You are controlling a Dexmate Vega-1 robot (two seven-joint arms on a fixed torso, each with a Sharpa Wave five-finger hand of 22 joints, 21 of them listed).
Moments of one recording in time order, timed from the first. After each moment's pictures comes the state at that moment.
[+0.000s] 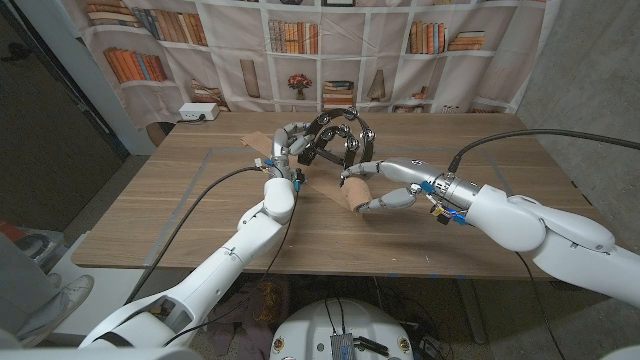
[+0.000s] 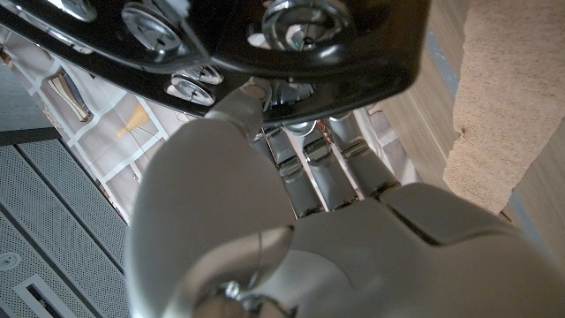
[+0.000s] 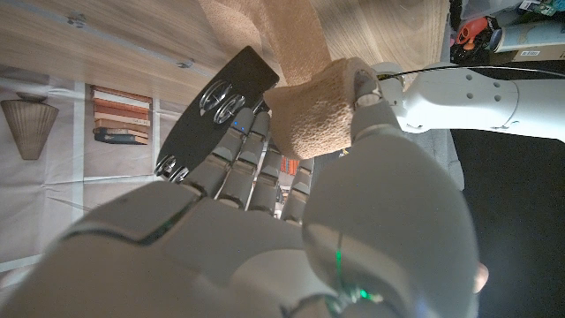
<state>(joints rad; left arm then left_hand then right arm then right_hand) 0.80 0.31 0.54 -1.43 -0.10 -0.15 0.63 1.22 0.07 0.57 -0.21 0.17 0.86 -0.07 0.51 0.27 0.94 -0.19 0.28 0.51 1.11 -0.14 0.24 0.31 0.75 -0.08 1.16 0.18 -1.30 -1.11 -0.22 -2.31 -0.33 0.11 0.04 1.07 0.04 0.24 -0.18 0.19 0.30 -0.18 0.28 0.20 0.44 -0.01 0.46 0.33 0.47 -0.05 0.34 0.33 0.30 -0.04 0.46 0.34</state>
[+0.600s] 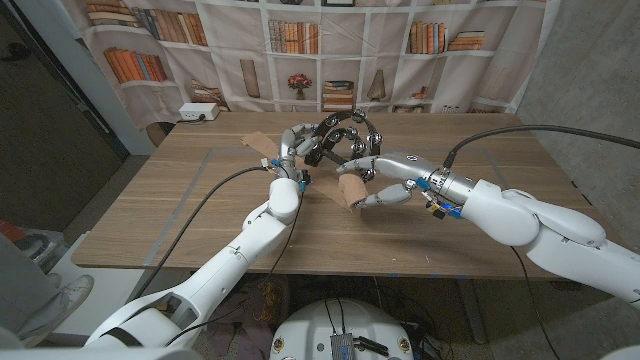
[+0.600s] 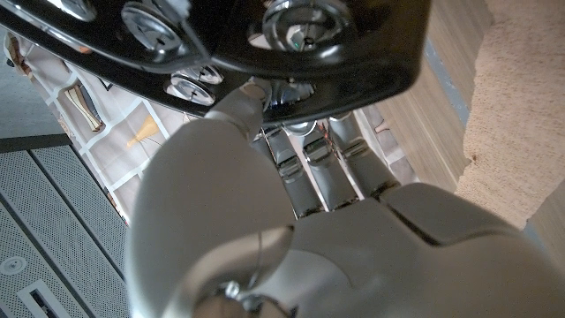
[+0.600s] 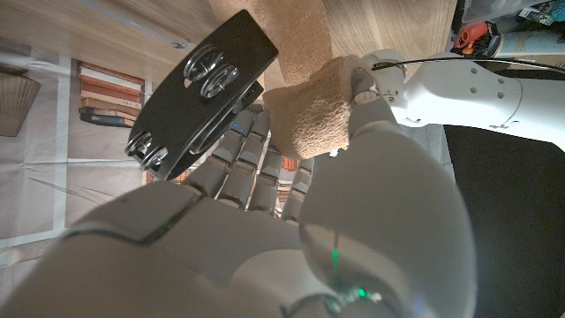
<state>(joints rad) 0.79 0.30 0.55 -1.40 -0.11 -0.17 0.59 1.22 0.07 0.57 -0.21 0.17 0.86 -0.08 0.51 0.27 0.94 -0.19 0.28 0.51 1.11 -0.14 0.24 0.31 0.74 -0.08 1.17 0.18 -1.24 -1.07 -0.24 -2.29 -0.38 0.14 0.05 1.10 0.04 0.23 -0.16 0.18 0.31 -0.18 0.28 0.20 0.44 -0.01 0.46 0.33 0.47 -0.05 0.34 0.34 0.28 -0.04 0.46 0.35</state>
